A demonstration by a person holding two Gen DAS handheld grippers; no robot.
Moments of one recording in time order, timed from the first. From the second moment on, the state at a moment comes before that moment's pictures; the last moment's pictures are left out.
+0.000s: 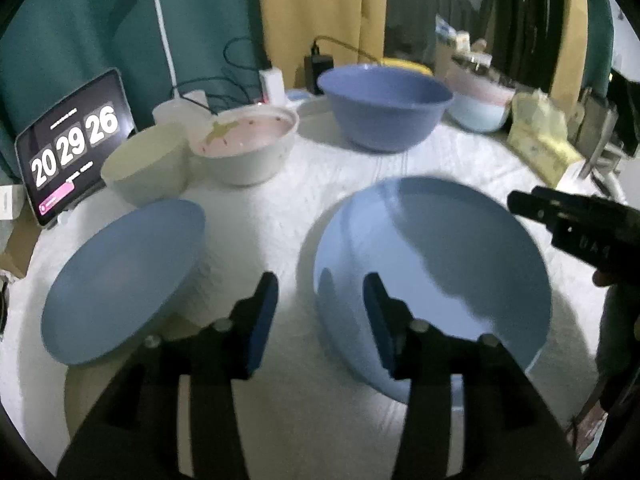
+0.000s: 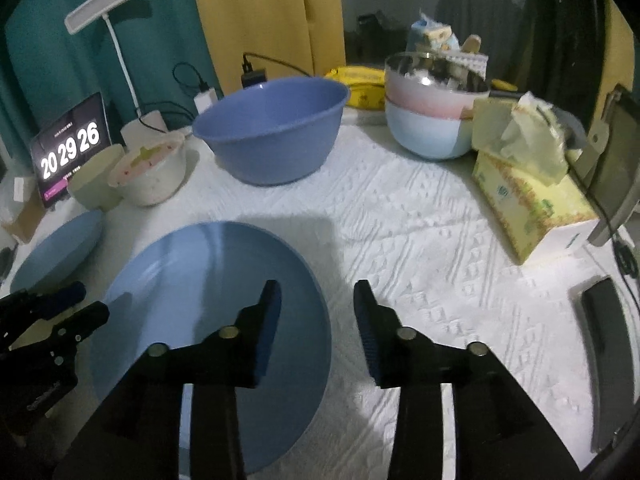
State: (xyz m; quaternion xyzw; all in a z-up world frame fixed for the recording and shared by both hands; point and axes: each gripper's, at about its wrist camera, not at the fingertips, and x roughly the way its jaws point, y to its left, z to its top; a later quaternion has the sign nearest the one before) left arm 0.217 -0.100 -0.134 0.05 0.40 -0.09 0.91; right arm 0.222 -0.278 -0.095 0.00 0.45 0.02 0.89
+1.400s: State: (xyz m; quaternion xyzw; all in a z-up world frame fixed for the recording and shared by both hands) left arm 0.171 0.050 -0.077 -0.02 0.31 -0.01 0.95; right arm 0.213 -0.133 -0.047 -0.06 0.41 0.10 0.91
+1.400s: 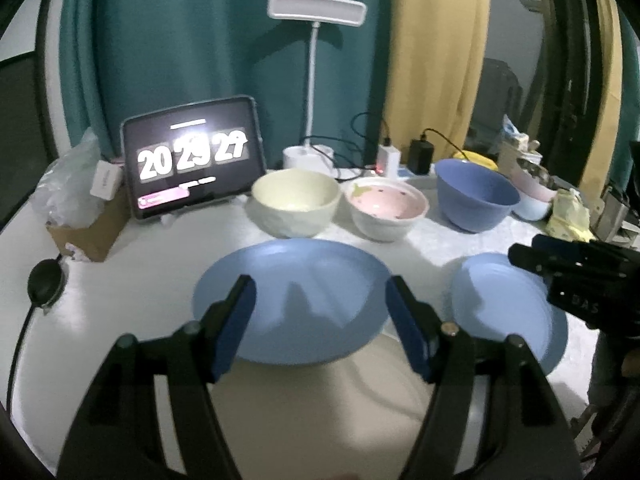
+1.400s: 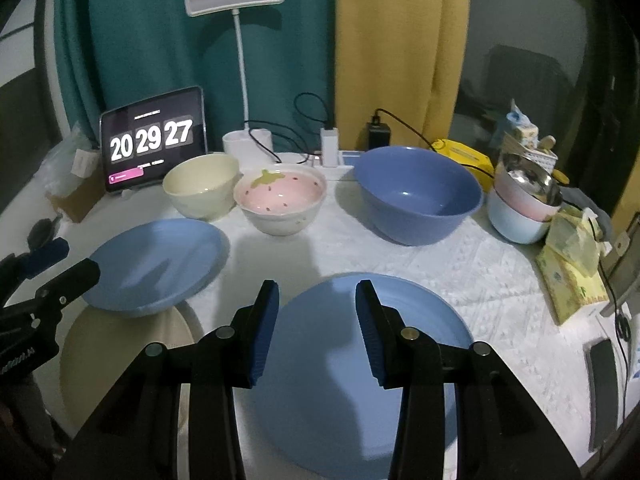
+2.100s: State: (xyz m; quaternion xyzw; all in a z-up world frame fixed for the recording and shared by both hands) left arm 0.201 0.129 -0.103 -0.05 0.33 0.07 0.94; right arm 0.247 -0.078 -0.070 -0.08 0.43 0.14 0.89
